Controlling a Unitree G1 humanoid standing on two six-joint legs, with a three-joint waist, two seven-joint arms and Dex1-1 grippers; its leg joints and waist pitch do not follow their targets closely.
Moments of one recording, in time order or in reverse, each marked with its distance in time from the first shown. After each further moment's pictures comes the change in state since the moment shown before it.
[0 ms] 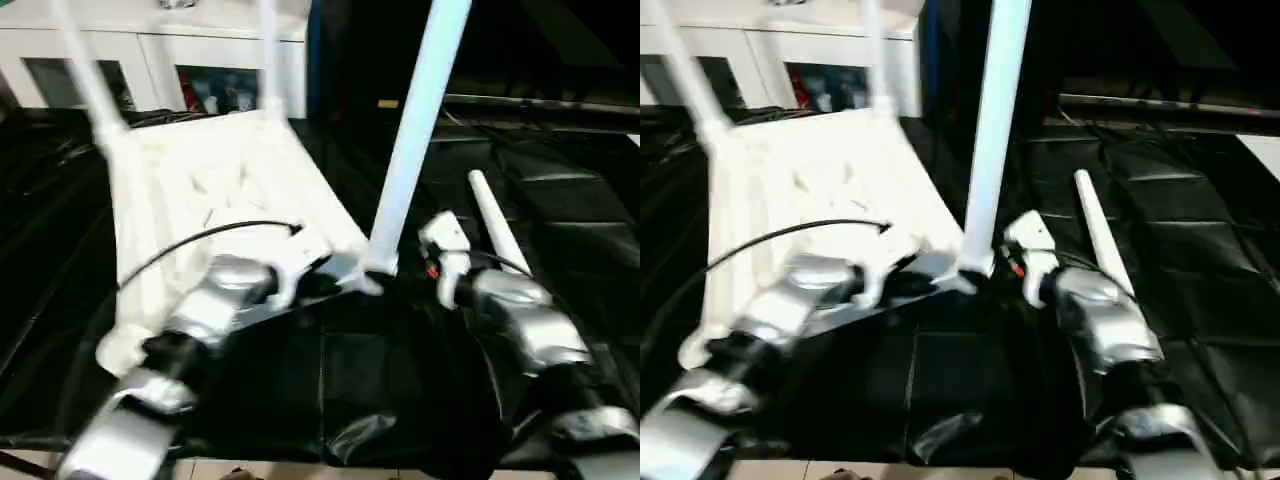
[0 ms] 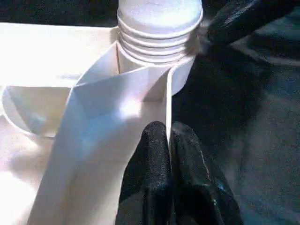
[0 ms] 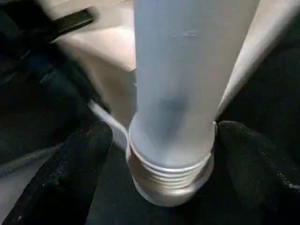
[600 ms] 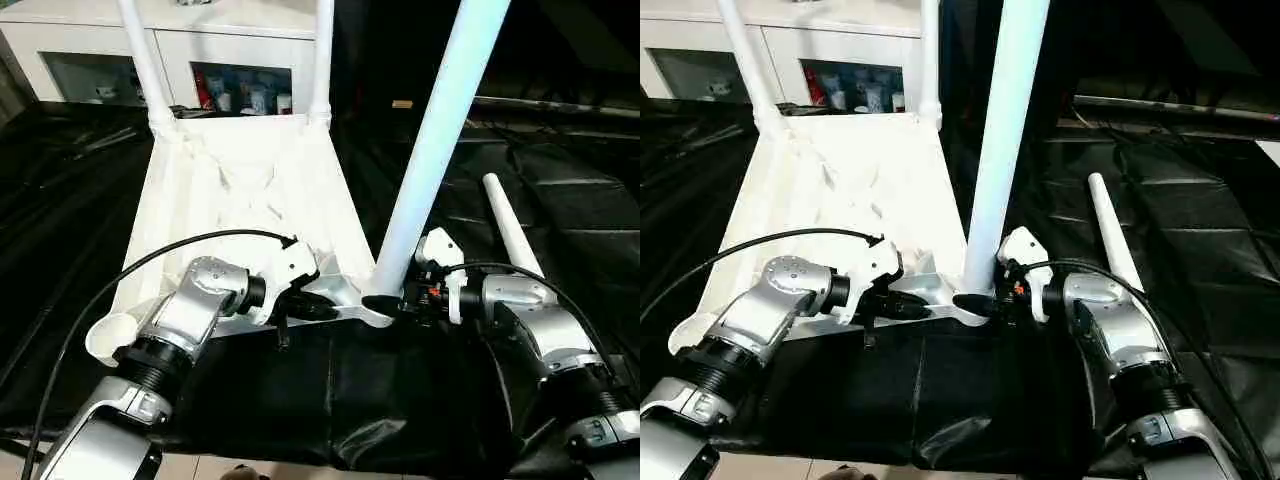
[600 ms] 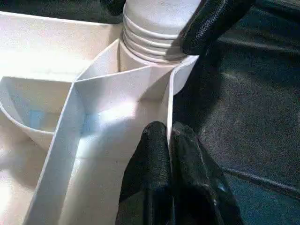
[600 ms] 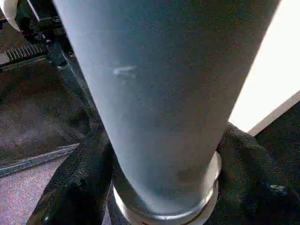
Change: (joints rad) left arm 0.008 0.008 -0.018 -0.022 -0.002 -0.002 -0.102; right arm 0.001 -0.009 0.027 -0.007 0.009 0.021 0.079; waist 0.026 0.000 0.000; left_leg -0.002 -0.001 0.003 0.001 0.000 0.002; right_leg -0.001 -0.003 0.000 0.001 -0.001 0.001
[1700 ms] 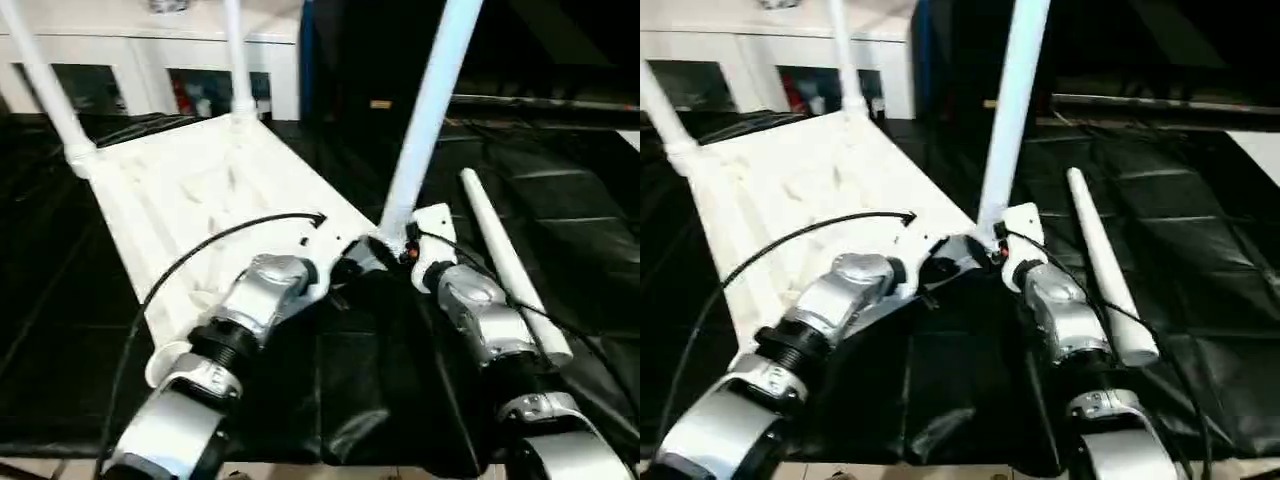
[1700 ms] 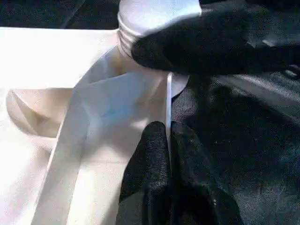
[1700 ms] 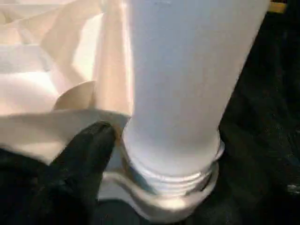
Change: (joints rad) left arm -0.134 -0.238 0.062 0.222 0.074 0.055 0.521; right arm -0.084 0.236 -0.146 0.228 -0.098 -0.110 -0.606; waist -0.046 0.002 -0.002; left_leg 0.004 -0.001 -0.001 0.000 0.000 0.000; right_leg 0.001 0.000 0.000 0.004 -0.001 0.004
